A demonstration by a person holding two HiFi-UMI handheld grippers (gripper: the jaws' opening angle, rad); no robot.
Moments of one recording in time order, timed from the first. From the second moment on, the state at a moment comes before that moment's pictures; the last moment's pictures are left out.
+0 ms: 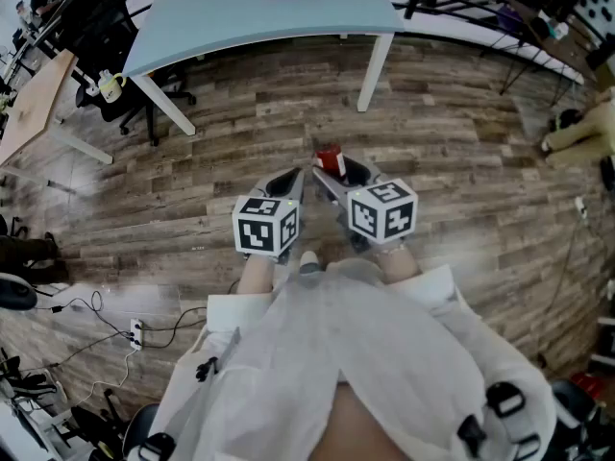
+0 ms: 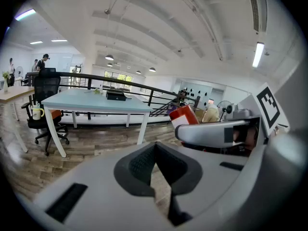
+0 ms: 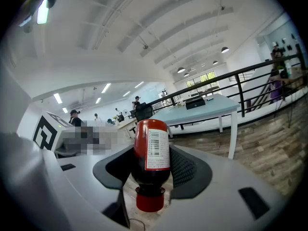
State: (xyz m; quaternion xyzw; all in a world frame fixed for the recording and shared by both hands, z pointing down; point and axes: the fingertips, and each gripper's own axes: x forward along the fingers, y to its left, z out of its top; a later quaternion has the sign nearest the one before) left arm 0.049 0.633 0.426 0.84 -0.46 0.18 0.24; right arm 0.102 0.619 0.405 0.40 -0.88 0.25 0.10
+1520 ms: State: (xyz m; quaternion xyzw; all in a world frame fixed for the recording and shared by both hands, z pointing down) left arm -0.009 0.577 0.464 0.83 -0.44 0.19 0.28; right arm 0.065 0.567 0.440 0.42 -0.86 0.27 0.14
